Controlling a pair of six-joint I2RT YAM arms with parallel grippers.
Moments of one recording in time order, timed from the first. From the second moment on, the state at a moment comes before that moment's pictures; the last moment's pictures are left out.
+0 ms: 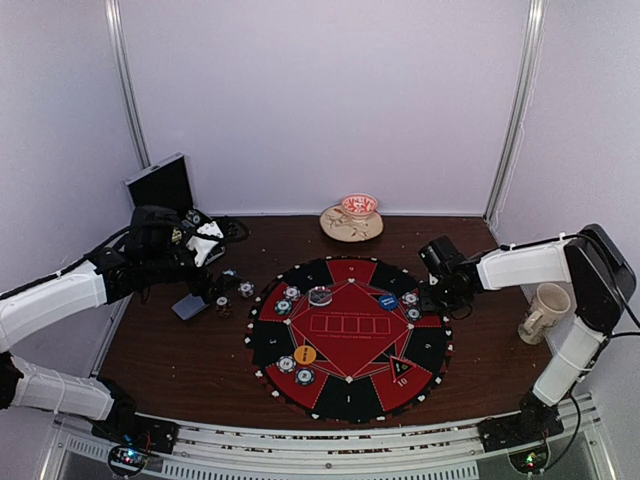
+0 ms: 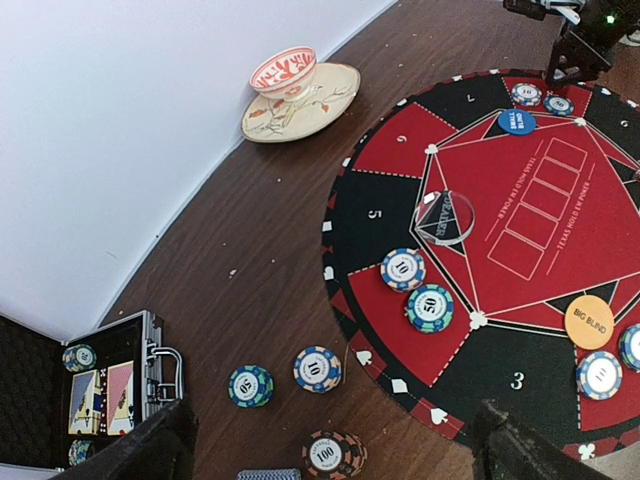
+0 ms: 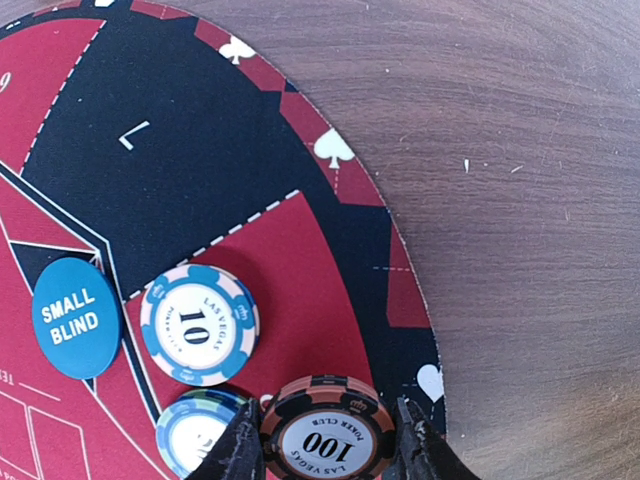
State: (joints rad) left arm -0.52 1.14 0.82 -0.23 0.14 0.48; right arm 0.52 1.67 0.90 -0.32 0.27 0.45
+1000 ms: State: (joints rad) left arm -0.52 1.14 0.82 -0.23 0.13 0.48; right arm 0.50 1.56 0.93 -0.33 0.27 0.44
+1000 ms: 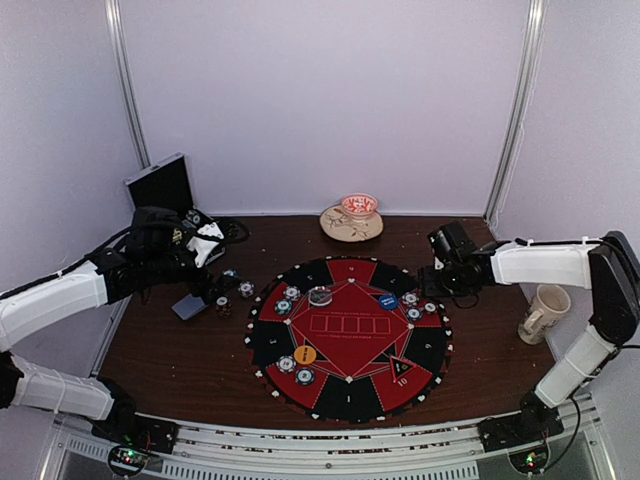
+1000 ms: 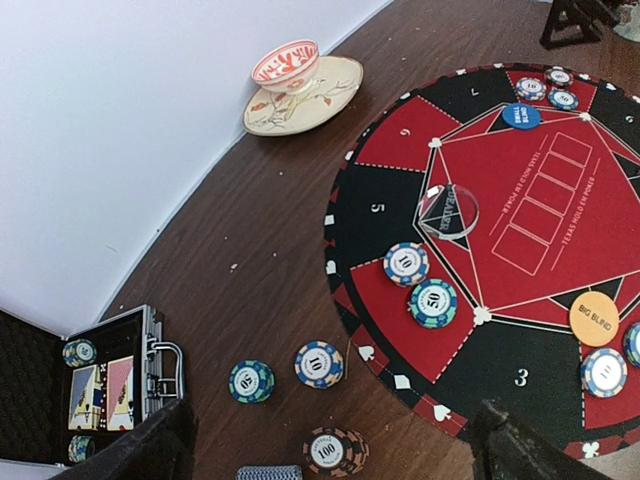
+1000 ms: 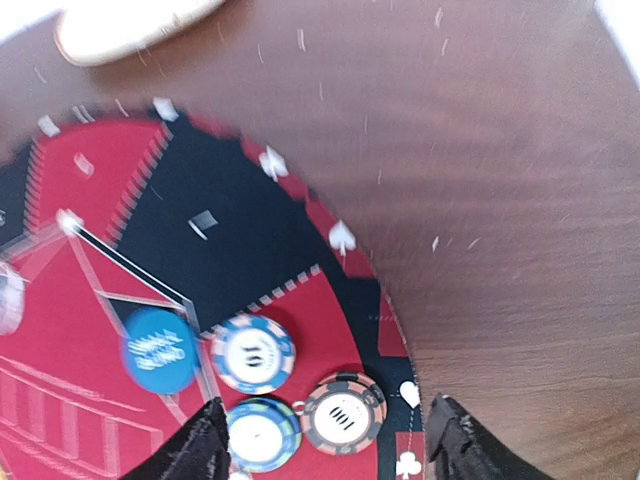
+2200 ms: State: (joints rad) left arm -0.25 1.65 0.94 -0.35 0.38 0.54; right arm 0.80 1.28 0.69 -0.13 0.54 0.44
